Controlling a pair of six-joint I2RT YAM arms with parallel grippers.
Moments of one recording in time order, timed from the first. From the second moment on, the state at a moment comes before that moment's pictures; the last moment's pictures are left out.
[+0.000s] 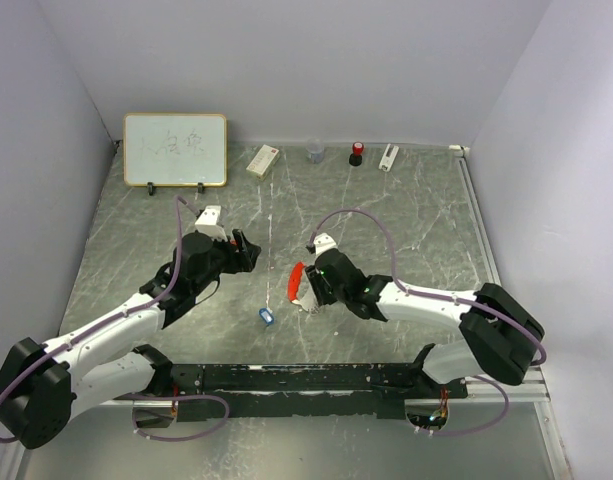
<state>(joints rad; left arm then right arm) -0.62 1.01 0.49 0.19 -0.15 -0.48 0.90 1.37 0.61 -0.03 0.22 0.26</state>
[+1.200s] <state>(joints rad) -0.62 1.01 0.48 0.19 -0.15 -0.48 0.90 1.20 0.50 0.07 0.33 0.25</state>
